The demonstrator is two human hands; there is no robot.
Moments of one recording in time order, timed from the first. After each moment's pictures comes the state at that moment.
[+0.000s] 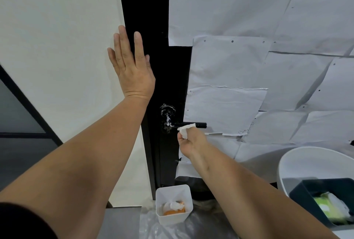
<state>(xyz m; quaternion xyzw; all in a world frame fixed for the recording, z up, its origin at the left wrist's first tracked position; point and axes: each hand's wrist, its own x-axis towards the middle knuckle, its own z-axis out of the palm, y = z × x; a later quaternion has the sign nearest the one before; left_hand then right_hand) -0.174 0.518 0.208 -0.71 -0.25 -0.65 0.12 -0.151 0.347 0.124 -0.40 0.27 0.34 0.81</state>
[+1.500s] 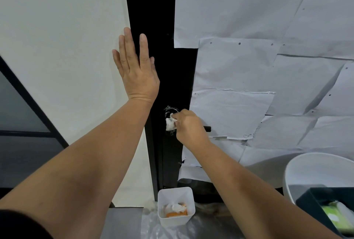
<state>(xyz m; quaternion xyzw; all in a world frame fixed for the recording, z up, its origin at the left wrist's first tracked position) -0.174 0.518 0.207 -0.72 -0.24 -0.65 0.10 -0.133 0.359 0.127 -0.84 -0.50 -0.06 0.21</state>
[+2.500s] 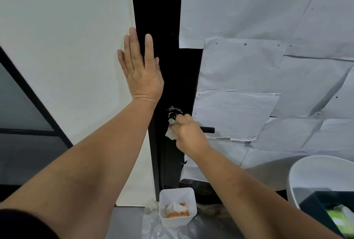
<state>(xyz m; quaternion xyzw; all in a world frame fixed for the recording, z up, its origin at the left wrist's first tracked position) -0.175 0.519 0.207 -0.72 -0.24 -0.65 0.10 -0.148 0.351 0.121 -0.81 -0.56 -0.07 0.17</state>
